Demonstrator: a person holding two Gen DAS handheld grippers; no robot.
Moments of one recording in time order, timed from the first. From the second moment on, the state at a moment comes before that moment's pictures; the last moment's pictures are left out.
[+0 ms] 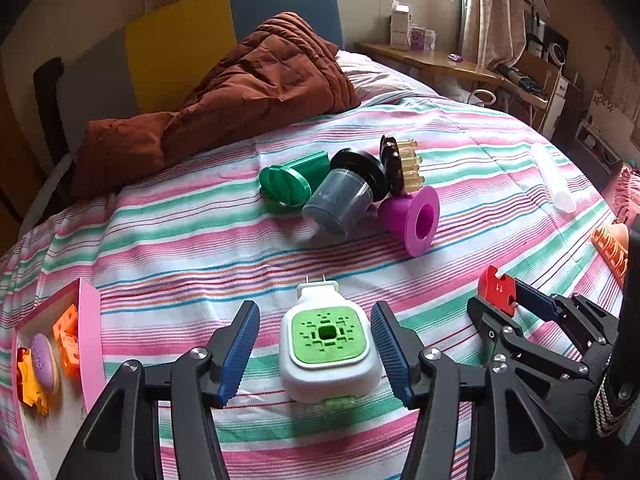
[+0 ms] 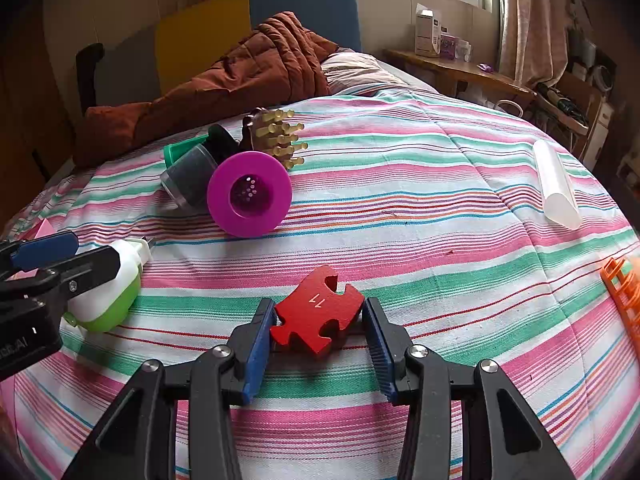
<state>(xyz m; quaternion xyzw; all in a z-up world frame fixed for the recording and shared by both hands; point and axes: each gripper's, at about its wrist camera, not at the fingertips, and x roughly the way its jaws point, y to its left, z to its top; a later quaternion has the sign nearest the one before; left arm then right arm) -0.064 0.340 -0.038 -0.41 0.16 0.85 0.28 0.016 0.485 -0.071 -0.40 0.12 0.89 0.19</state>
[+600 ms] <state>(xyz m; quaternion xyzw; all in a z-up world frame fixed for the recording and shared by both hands) -0.059 0.344 -0.049 -0.42 0.17 0.84 0.31 0.016 0.486 -0.071 -0.40 0.12 0.89 0.19</state>
